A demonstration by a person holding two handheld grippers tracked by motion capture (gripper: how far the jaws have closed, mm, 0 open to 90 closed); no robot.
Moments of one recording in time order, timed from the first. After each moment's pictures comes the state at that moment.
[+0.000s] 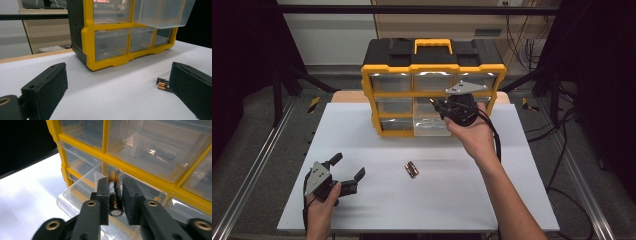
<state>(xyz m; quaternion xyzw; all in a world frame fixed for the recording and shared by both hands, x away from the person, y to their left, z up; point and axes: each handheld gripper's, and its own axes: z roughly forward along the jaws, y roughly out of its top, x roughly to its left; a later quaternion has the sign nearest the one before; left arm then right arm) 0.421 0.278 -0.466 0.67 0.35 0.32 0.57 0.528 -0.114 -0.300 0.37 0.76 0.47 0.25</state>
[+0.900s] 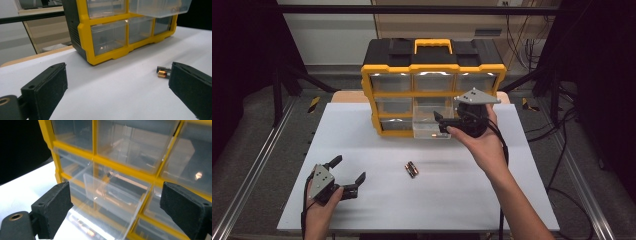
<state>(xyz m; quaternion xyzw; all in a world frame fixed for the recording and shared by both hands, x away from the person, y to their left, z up) 0.410 0.272 -0.467 0.70 0.33 0.34 0.53 0.499 -0.131 -0.309 0.40 0.72 0.49 0.29</state>
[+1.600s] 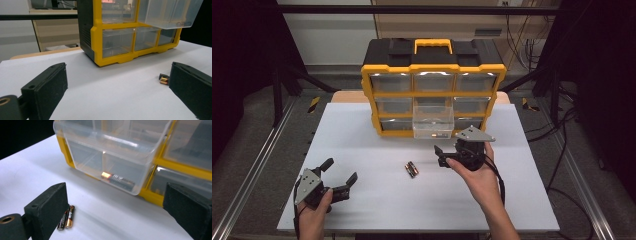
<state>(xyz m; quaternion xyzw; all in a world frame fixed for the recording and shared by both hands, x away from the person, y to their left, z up) 0.400 0.294 -0.464 0.66 0.36 0.33 0.57 0.458 -0.126 -0.383 0.44 0.73 0.46 0.25</state>
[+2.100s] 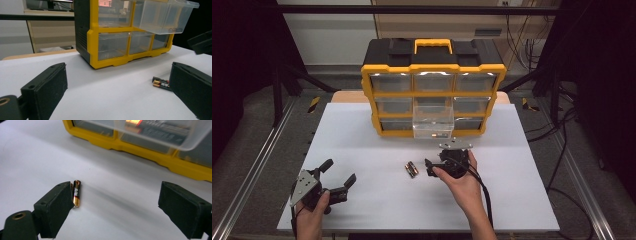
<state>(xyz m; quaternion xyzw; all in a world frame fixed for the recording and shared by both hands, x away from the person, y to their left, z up) 0.397 0.294 -0.465 0.66 0.36 0.31 0.59 0.465 -0.094 -0.433 0.47 0.76 0.40 0.20</state>
